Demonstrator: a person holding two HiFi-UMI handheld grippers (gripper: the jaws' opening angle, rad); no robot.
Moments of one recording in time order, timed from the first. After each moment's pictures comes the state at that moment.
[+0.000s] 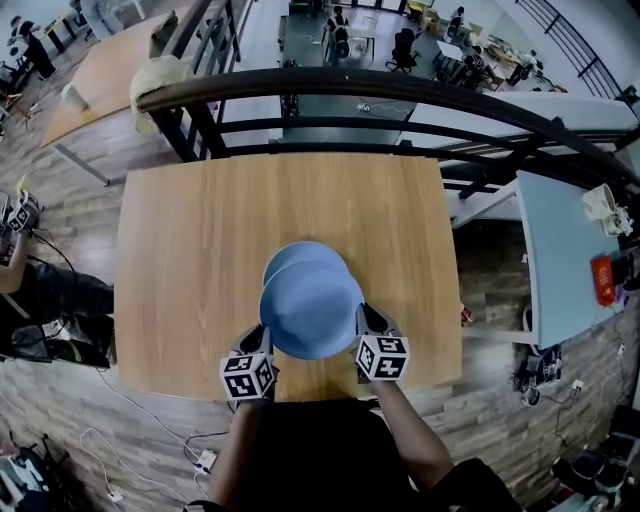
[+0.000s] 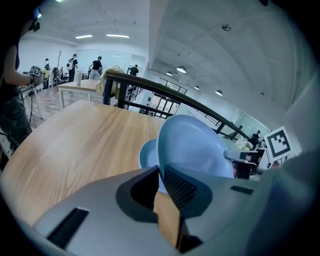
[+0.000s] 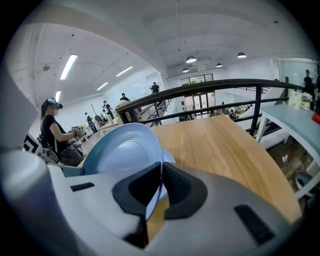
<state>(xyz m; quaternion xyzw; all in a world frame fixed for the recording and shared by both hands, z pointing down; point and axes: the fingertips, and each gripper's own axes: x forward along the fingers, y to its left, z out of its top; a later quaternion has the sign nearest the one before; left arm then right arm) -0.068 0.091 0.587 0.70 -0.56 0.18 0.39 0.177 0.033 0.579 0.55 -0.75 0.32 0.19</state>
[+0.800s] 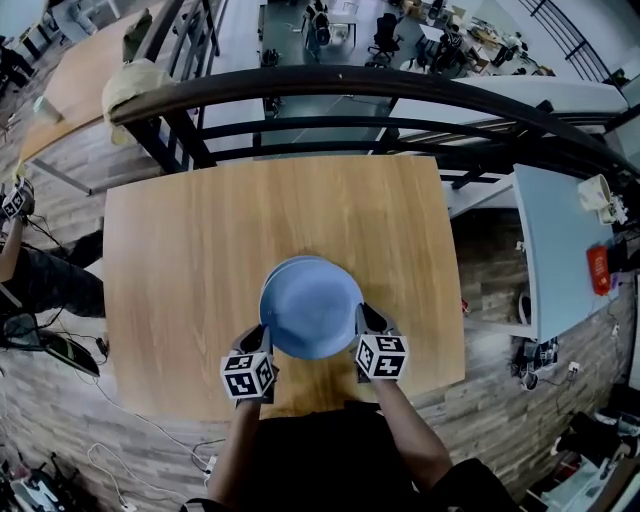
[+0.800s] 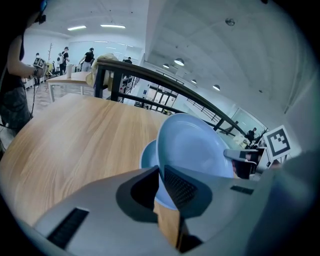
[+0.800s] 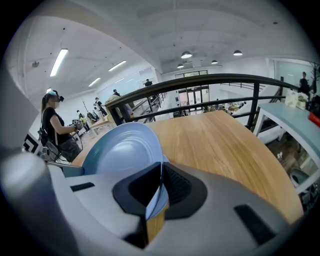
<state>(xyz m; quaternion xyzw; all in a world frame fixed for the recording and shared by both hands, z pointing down) -0.077 0.033 0.619 0.71 -0.53 0.20 0.41 0.170 -0.010 0.606 0.57 -0.72 0.33 0.21</state>
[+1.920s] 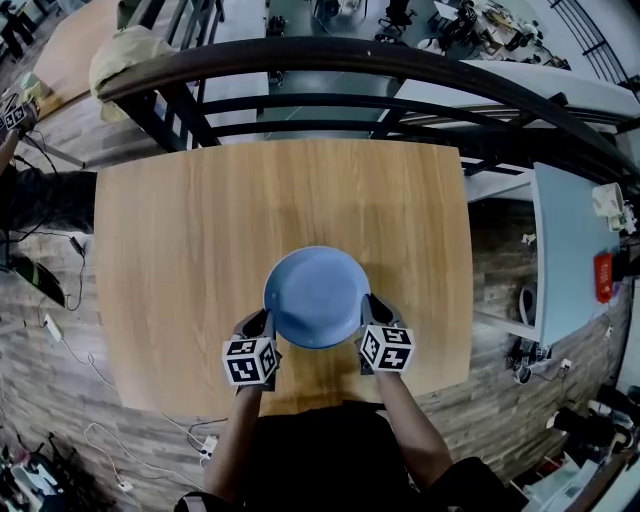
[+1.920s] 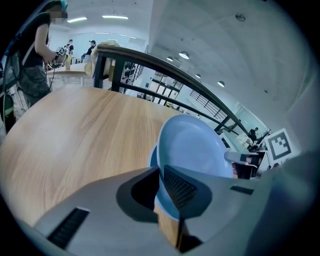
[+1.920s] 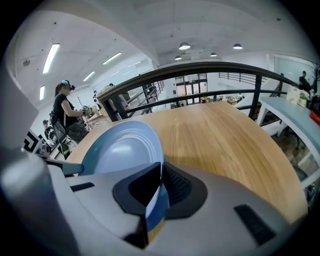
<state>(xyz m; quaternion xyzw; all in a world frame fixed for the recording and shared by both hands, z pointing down) -0.088 -0.007 0.660 0.70 -0.51 0.22 0.45 0.161 -0.042 0.651 0.57 -0.69 0.36 0.24</state>
